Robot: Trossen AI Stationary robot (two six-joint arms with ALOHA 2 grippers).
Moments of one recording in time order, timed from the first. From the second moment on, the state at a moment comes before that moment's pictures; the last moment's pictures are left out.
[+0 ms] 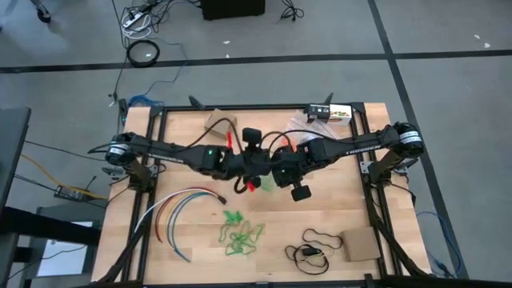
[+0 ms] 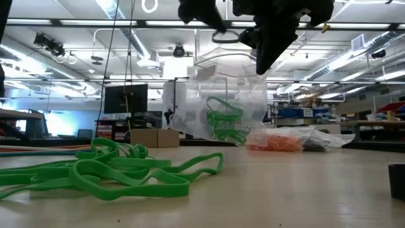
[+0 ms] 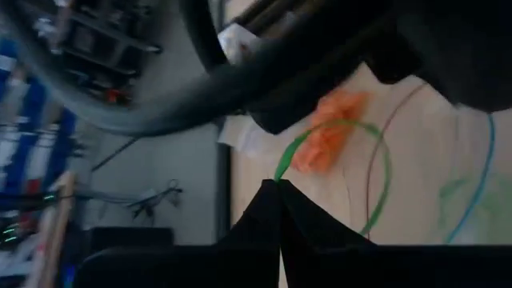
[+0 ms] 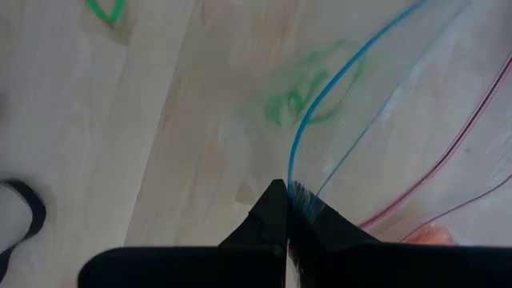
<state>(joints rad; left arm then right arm) -0.14 1.72 1.56 -0.55 -0.69 0.47 0.10 1.65 1.42 -0.98 0.08 -0.23</state>
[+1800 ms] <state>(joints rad) -0.38 1.71 1.01 -0.19 -0.13 -0.03 0.11 1.65 1.42 -0.98 0.08 -0.22</state>
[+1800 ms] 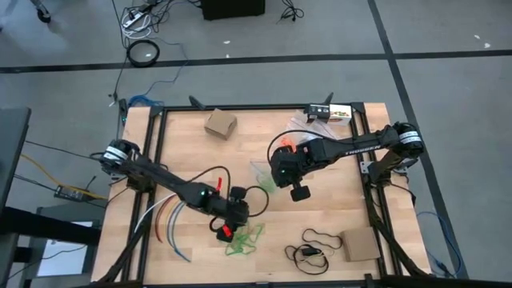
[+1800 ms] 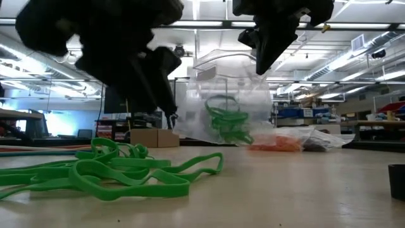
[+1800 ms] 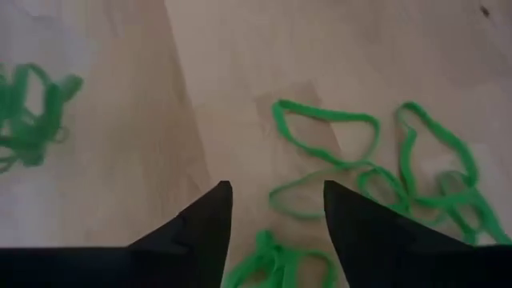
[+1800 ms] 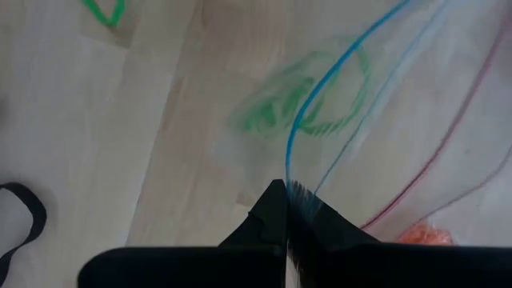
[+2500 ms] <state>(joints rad) -0.36 1.89 1.09 -0.31 -0.22 0.07 0.11 1.65 1.42 -0.97 0.07 -0.21</state>
